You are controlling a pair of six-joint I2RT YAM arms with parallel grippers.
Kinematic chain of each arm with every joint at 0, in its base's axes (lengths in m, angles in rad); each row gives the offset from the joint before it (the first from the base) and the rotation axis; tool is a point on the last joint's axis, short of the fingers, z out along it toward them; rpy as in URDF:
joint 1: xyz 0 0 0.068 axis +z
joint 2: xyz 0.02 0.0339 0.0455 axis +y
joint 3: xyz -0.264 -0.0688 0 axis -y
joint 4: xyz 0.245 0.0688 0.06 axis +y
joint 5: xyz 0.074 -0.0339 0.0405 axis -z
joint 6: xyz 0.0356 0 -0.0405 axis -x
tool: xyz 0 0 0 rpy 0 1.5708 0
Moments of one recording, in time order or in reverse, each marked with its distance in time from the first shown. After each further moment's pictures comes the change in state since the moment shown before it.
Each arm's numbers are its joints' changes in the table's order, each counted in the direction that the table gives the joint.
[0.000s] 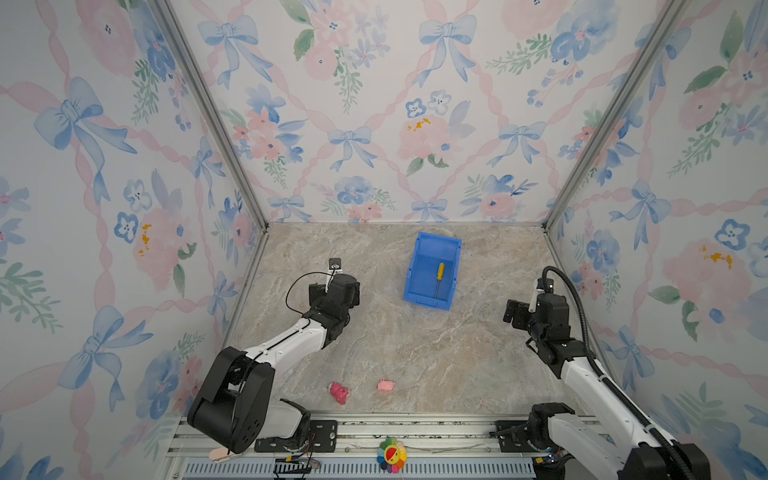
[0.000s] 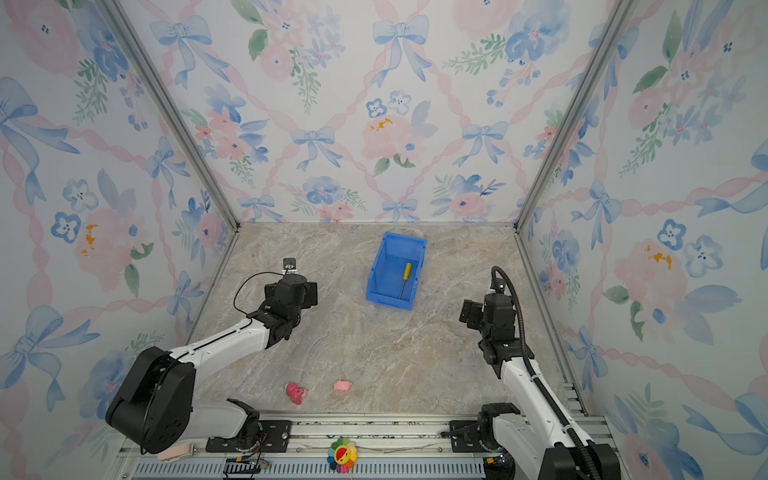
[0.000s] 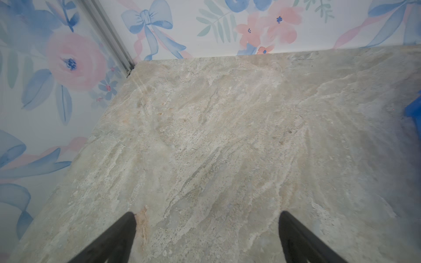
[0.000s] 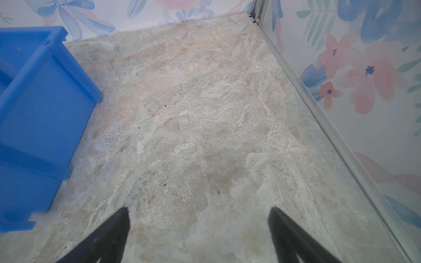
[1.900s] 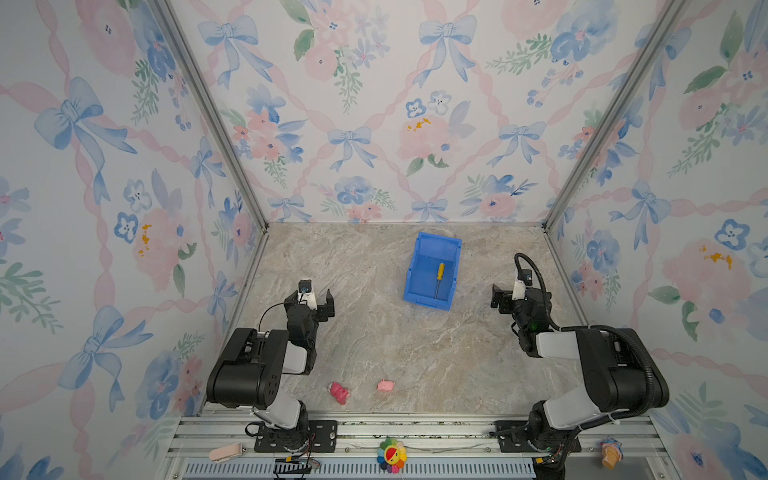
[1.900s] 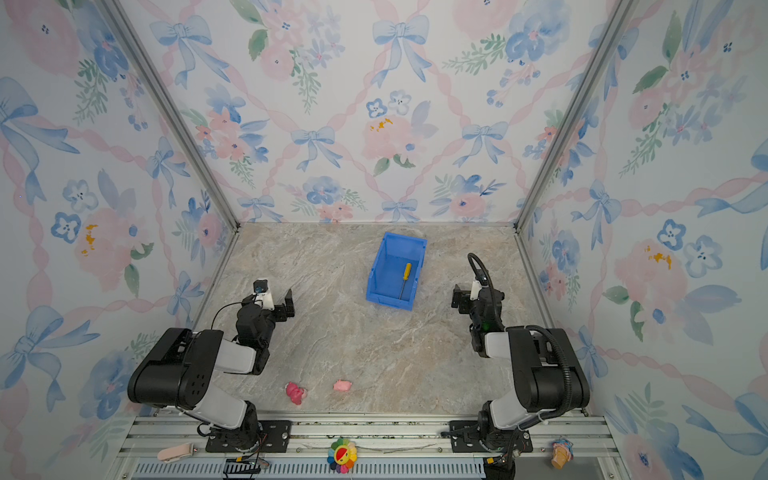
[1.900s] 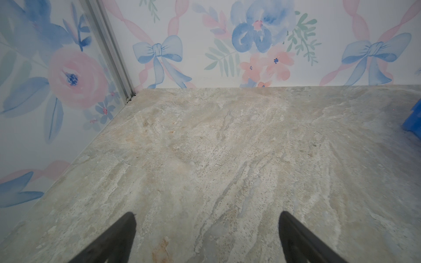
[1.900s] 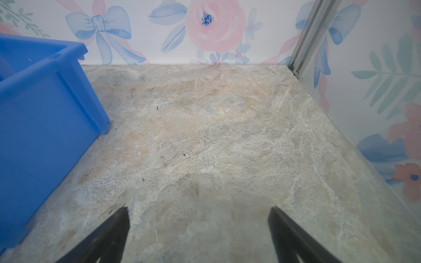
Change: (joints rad) left arm 0.347 0.209 -0.400 -0.995 0.470 -0.209; right arm -0.042 0.607 -0.041 -0.890 -0.158 0.166
